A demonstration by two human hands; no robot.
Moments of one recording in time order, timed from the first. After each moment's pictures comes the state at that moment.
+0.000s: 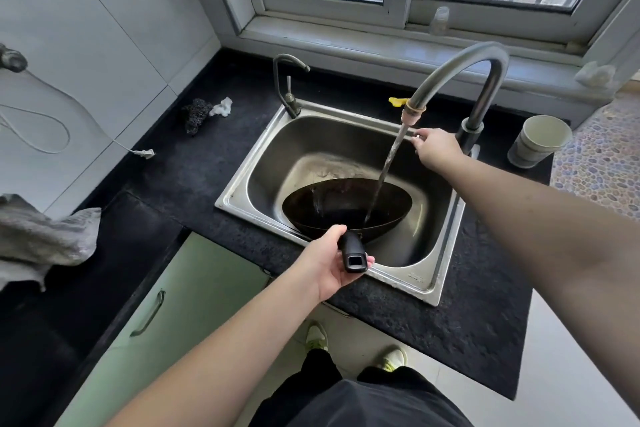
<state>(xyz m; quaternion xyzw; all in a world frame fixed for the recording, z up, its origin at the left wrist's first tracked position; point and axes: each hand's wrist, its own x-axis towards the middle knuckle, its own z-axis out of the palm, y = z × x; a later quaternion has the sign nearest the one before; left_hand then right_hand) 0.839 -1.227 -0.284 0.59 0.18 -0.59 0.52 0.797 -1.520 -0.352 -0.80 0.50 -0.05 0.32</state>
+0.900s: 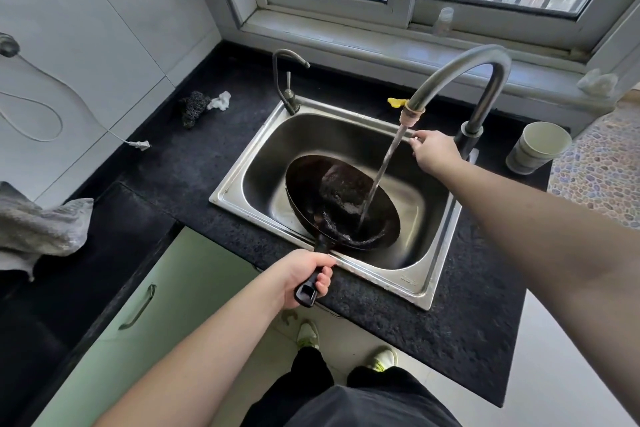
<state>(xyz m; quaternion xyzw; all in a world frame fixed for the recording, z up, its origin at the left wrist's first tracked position) 0.866 -1.200 -0.333 0.60 0.13 -0.67 0.43 0.795 -1.525 -0.361 -0.81 0.49 -0.07 0.33</state>
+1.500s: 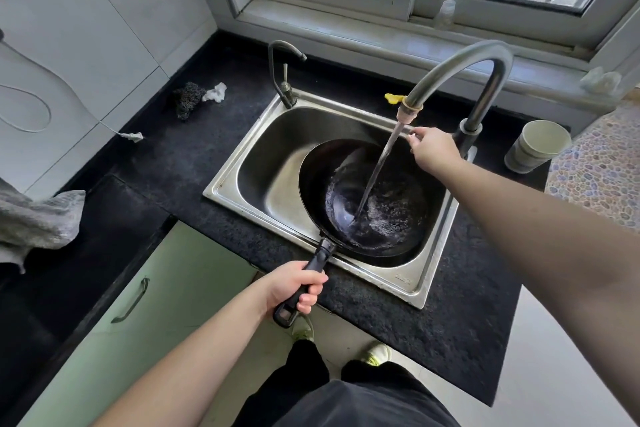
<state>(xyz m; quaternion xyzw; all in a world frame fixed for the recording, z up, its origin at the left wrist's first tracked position) 0.869 -1.174 -0.352 0.58 -0.05 -0.71 0.40 0.792 -1.523 -0.354 -0.83 0.46 -0.07 0.31</state>
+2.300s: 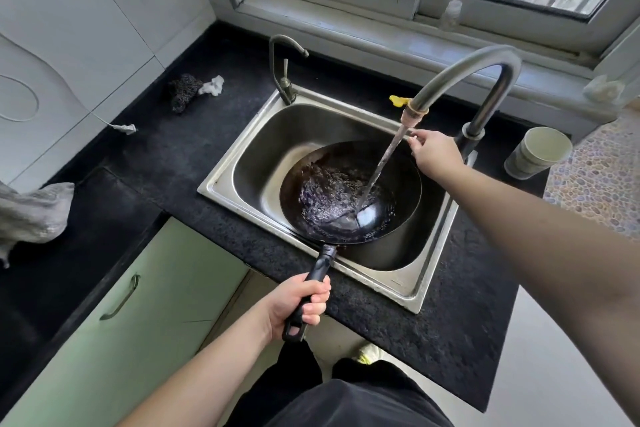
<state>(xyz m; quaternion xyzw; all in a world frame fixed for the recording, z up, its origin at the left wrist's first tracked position) 0.846 -1.163 -0.368 0.45 0.03 -0.72 0.52 0.791 -1.522 -0.354 -0.83 0.46 -0.06 0.30</state>
